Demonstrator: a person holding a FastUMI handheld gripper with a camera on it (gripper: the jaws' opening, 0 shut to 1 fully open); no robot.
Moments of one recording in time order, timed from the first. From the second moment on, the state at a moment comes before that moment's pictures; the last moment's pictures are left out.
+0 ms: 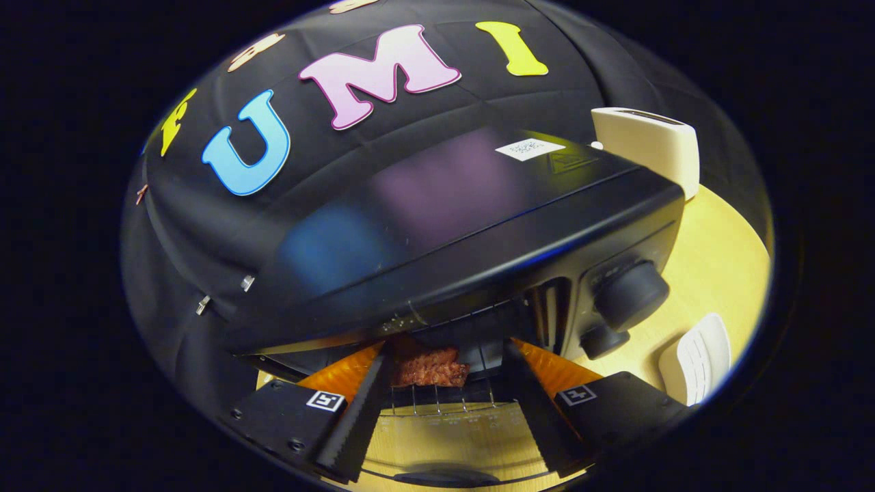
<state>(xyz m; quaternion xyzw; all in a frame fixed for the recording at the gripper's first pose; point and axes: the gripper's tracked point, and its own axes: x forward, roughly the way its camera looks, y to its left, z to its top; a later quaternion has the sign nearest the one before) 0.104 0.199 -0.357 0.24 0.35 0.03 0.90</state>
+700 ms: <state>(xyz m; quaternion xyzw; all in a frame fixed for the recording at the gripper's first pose) -0.014 0.201 -0.317 0.15 0.40 0.07 0.90</state>
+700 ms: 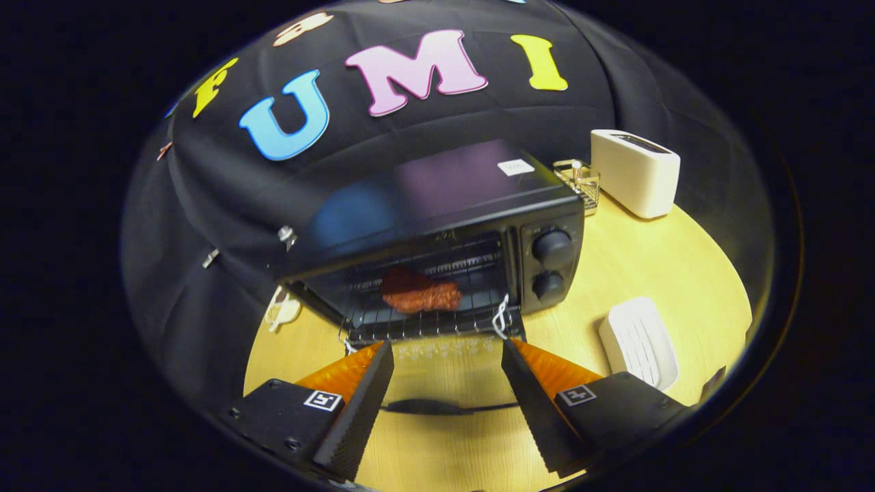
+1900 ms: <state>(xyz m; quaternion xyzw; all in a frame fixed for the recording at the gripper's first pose) -0.074 0.240 -0.439 0.02 0.55 0.03 0.84</state>
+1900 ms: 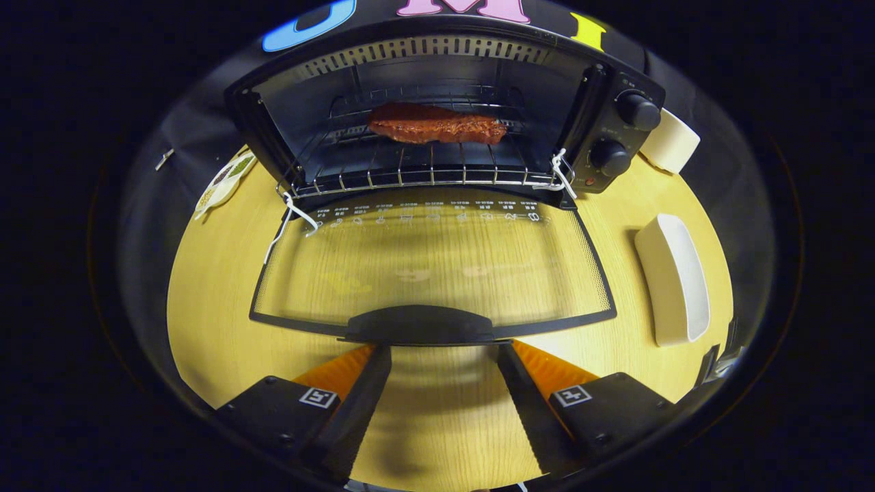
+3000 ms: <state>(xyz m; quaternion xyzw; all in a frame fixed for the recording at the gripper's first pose) -0.063 0.237 -0.358 0.07 0.43 0.06 0.90</state>
